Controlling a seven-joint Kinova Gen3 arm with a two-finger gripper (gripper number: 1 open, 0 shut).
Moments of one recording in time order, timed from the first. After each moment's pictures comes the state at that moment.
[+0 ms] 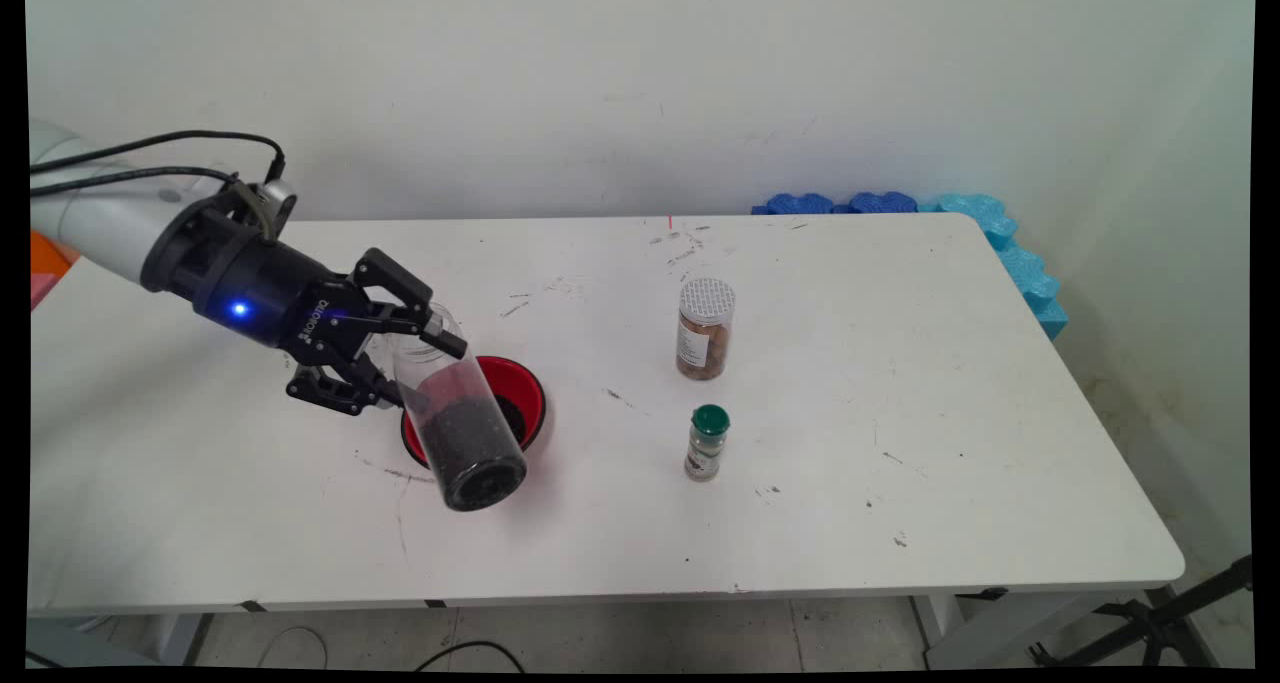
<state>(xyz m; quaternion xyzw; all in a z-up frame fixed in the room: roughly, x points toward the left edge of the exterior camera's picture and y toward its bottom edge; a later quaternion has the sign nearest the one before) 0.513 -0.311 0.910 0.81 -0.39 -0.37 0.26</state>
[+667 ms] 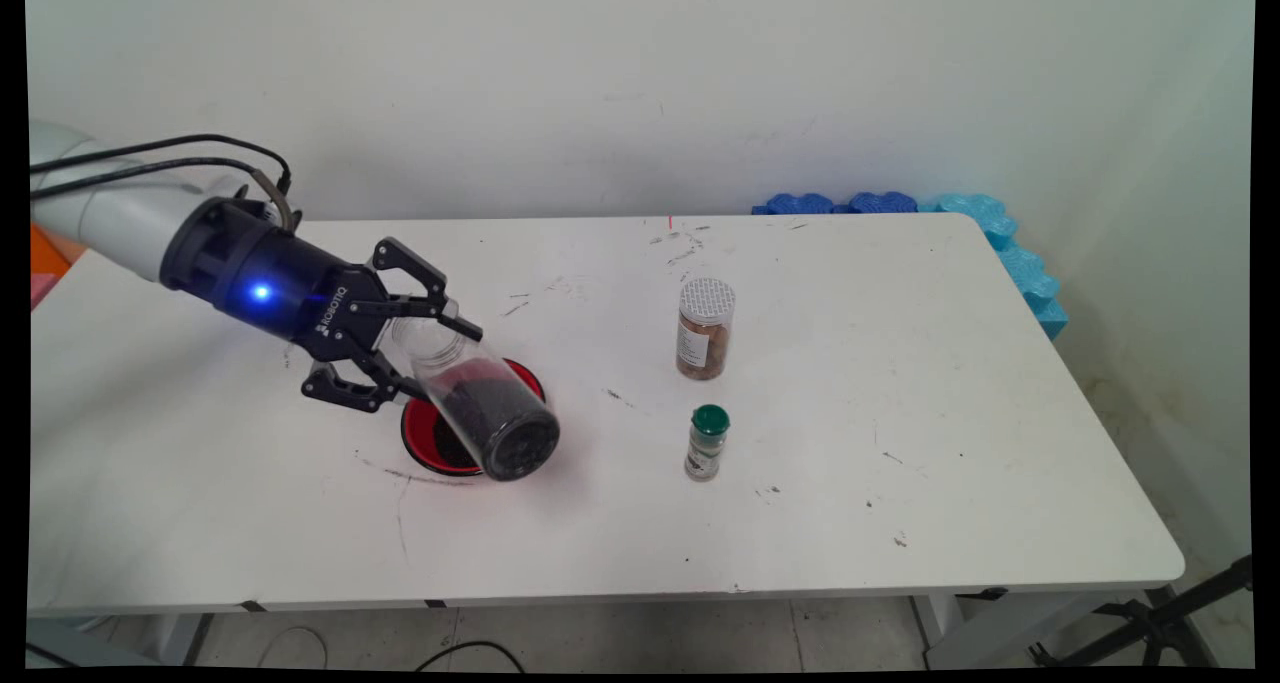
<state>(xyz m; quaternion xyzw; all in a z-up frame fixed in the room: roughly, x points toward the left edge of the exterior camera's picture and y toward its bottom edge) 0.509 -0.317 0.905 0.84 -0.28 -0.41 0.23</state>
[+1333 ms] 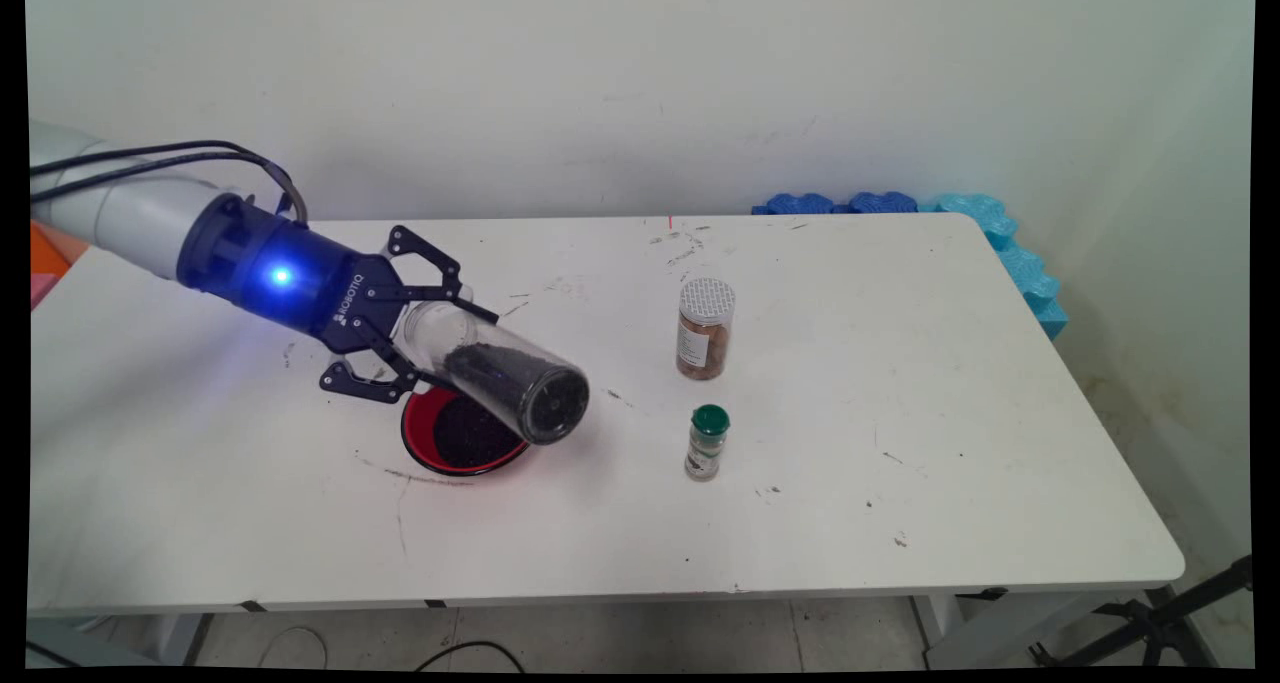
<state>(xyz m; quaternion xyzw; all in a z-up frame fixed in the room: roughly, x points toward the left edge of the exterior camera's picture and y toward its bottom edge) 0.503 -0.320 0.902 0.85 -0.20 -0.44 0.21</state>
